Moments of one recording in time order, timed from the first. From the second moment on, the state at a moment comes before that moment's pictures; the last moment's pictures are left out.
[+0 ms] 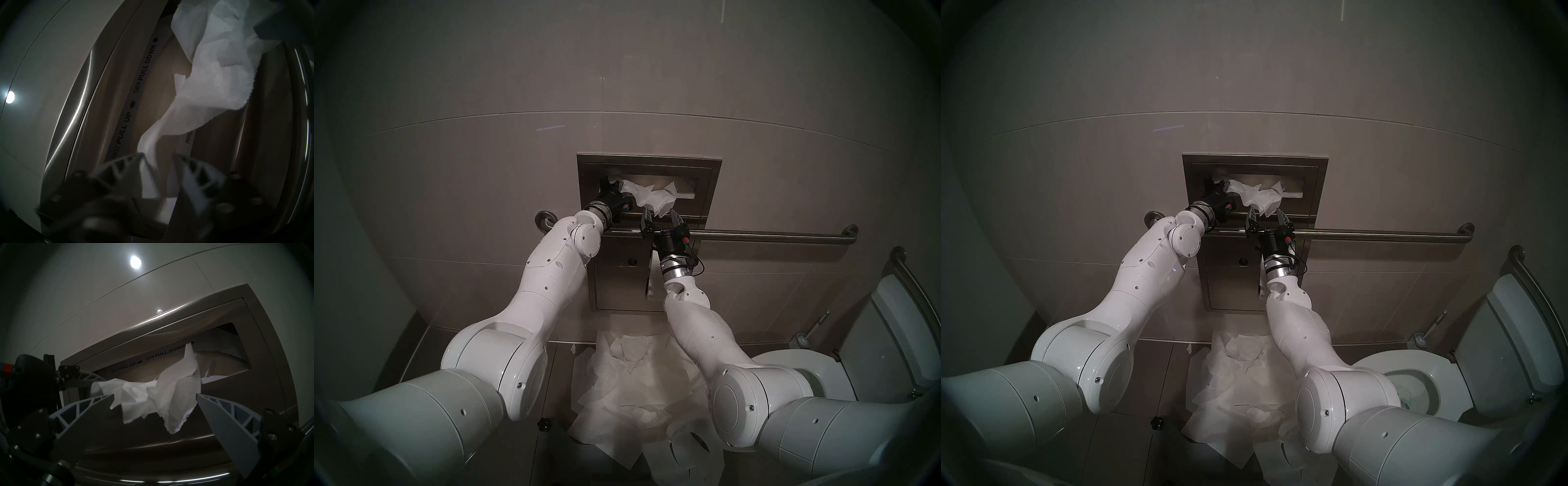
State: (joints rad) left arm 0.81 -1.61 -1.36 -0.81 1.16 -0.22 -0.02; right arm -0.99 -1.71 1.66 -0.56 0.29 -0.81 0.45
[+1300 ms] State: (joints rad) left arm 0.78 -1.63 -1.38 -0.77 1.17 -0.25 0.01; right arm -0.91 -1.67 1.63 -0.55 0.24 -0.83 0.45
